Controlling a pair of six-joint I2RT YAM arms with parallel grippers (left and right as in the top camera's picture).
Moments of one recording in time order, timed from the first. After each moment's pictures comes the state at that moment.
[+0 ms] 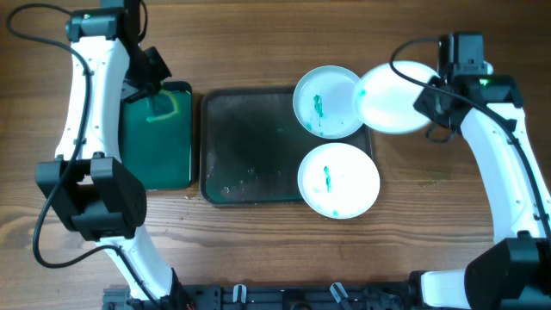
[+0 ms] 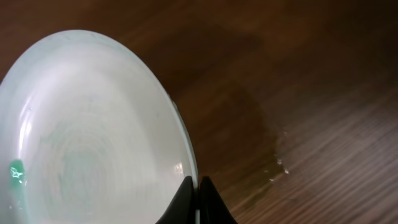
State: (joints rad) left arm 0.04 2.01 1.96 -1.36 -0.05 -0.48; right arm -0.01 1.57 1.35 -0.98 0.28 0.57
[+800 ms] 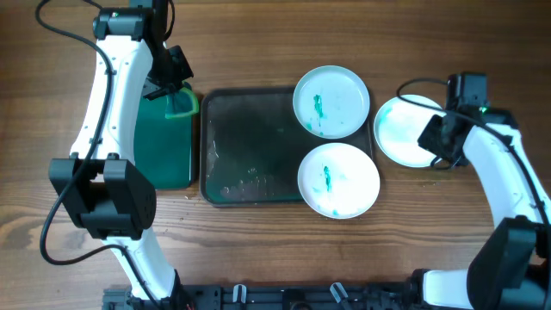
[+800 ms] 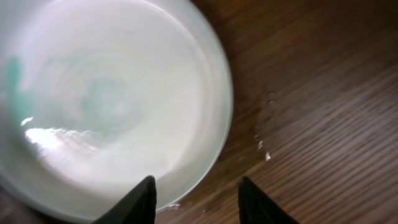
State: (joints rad) left arm -0.05 2.01 1.96 -1.34 -0.04 -0.48; right arm -0.13 1.57 1.08 -0.85 0.15 0.41
